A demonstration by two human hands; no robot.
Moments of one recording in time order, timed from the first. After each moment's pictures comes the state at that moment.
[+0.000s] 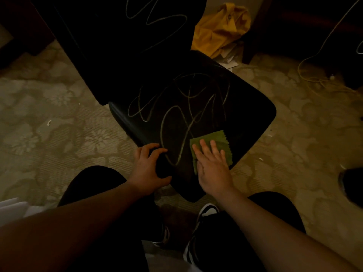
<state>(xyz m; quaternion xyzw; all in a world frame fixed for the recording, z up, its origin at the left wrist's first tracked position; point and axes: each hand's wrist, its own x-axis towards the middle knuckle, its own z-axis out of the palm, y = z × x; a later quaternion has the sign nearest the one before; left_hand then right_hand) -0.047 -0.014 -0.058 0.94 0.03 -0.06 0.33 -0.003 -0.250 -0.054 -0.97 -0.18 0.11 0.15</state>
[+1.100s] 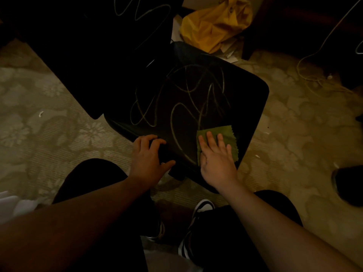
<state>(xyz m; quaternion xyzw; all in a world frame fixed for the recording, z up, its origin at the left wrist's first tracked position) -0.036 -0.035 -0.067 0.97 0.08 0.03 0.25 0.010 -0.256 -0.043 -0.98 -0.14 0.12 0.10</state>
